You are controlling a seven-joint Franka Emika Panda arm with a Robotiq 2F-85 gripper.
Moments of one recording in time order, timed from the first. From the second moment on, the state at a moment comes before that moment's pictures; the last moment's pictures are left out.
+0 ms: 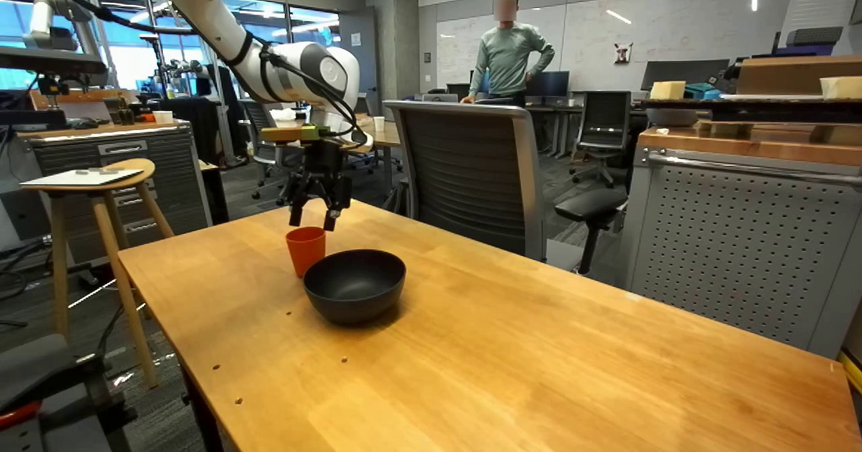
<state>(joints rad) 0.17 0.62 0.10 -1.64 -0.13 1.79 0.14</state>
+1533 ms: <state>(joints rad) 0.15 0.70 0.10 -1.57 -0.05 1.83 0.10</state>
